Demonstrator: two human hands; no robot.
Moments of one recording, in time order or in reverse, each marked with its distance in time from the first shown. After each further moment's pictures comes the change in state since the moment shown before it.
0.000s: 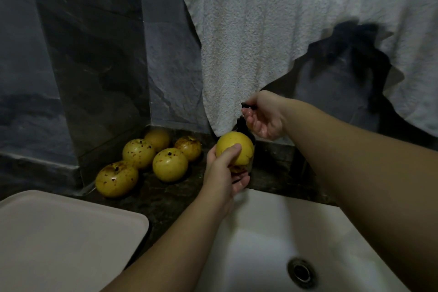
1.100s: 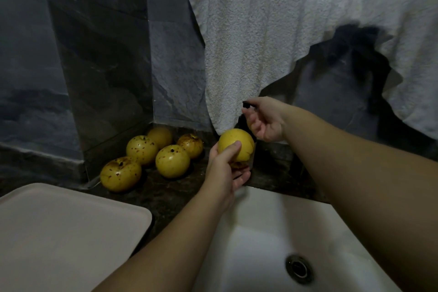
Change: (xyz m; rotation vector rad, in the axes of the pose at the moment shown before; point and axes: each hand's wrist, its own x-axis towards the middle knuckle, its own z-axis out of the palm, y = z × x) left_hand 0.000 0.001 -0.001 -0.001 -0.026 -0.011; right_hand -0.005 0.013 0.004 0.230 -0.072 -0.050
